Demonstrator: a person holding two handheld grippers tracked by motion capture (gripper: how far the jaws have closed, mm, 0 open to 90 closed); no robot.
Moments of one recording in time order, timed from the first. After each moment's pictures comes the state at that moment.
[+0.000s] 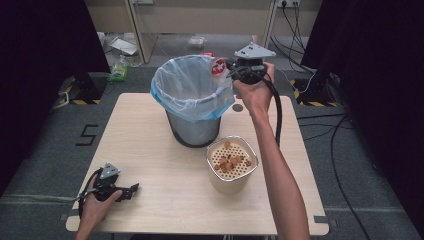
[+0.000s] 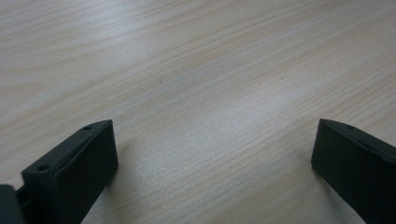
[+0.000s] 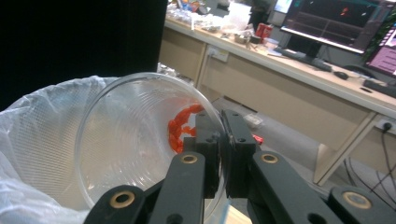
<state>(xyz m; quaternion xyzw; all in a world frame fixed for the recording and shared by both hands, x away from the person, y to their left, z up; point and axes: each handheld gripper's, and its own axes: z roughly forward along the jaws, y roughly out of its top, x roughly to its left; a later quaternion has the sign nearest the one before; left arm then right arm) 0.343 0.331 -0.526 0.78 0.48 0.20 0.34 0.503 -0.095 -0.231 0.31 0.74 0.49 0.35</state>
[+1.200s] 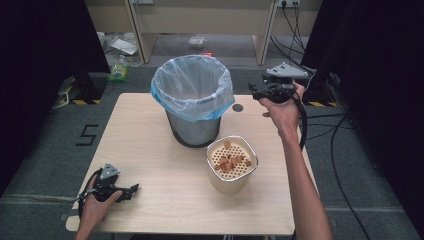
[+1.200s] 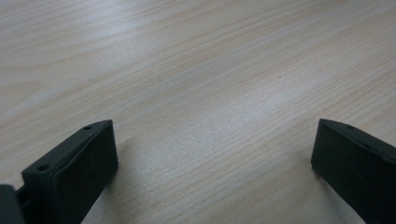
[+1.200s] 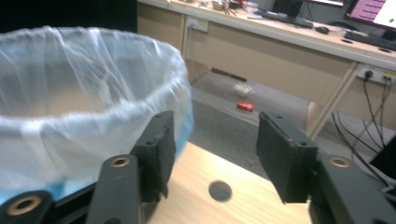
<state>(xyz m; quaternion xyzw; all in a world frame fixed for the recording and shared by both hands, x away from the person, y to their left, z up) 0.342 0.331 -0.526 0.78 0.48 0.20 0.34 0.481 -0.172 -0.267 0.39 0.72 0.46 0.34</state>
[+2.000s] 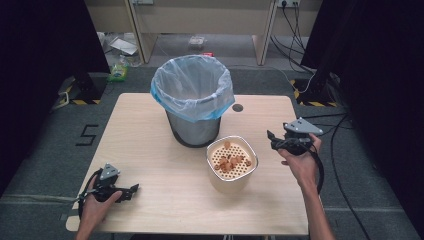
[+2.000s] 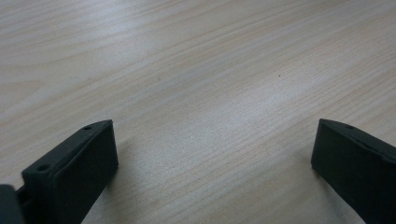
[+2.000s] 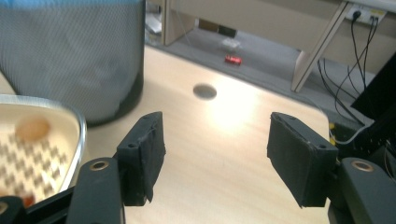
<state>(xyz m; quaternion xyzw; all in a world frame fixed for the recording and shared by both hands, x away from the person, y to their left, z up) 0.341 0.331 -0.526 0.78 0.48 0.20 0.34 0.411 -0.235 -0.380 0.43 0.74 0.40 0.33</state>
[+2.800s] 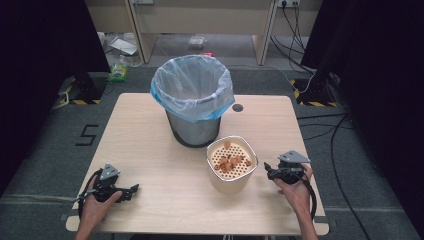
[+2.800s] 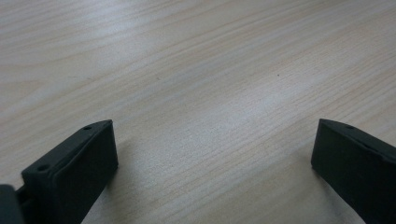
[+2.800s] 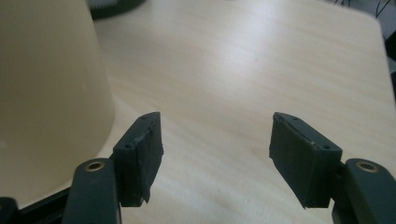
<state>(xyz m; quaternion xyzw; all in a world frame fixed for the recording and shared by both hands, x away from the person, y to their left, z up) 0.341 0.331 -0.526 0.78 0.48 0.20 0.34 0.379 -0.240 -0.474 0.46 0.77 0.34 0.27</state>
